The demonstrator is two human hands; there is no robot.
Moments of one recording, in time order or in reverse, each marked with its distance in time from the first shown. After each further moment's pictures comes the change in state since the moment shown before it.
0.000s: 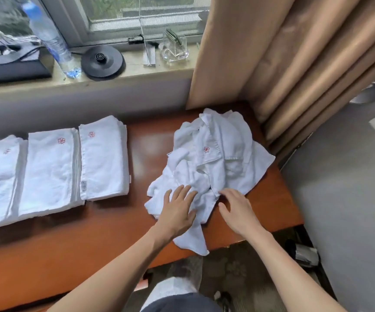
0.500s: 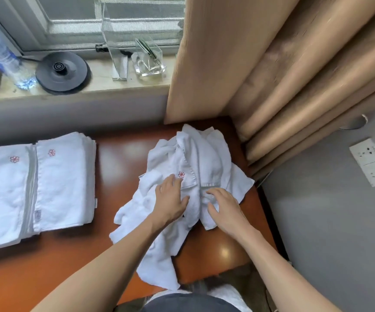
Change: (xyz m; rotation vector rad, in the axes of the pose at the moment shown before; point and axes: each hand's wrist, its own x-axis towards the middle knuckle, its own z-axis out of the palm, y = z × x) left_hand 0.162 0.022 -0.012 -0.240 0.038 -0.185; right_hand 0.096 0.028 -0.080 0.012 -0.065 -0.023
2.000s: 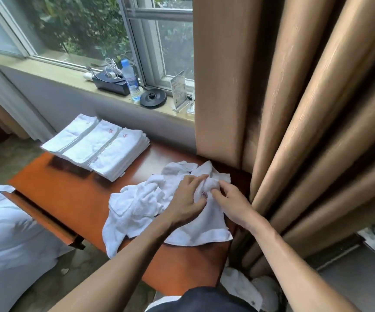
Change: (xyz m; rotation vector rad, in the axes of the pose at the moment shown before) left_hand 0.003 0.283 0.010 -0.376 0.658 -0.246; right_hand 0.071 0.075 -0.232 0.384 -0.436 -0.559
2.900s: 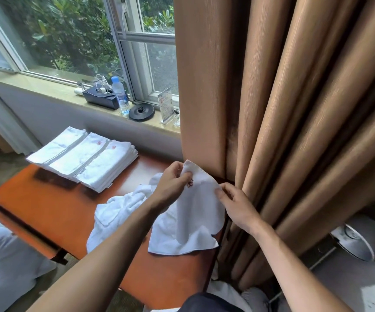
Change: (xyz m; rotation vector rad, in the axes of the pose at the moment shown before) left_hand 0.037 0.077 -0.031 -0.451 0.172 -0.201; right_hand -0.030 -0.009 -0.058 0.052 0.109 -0.115
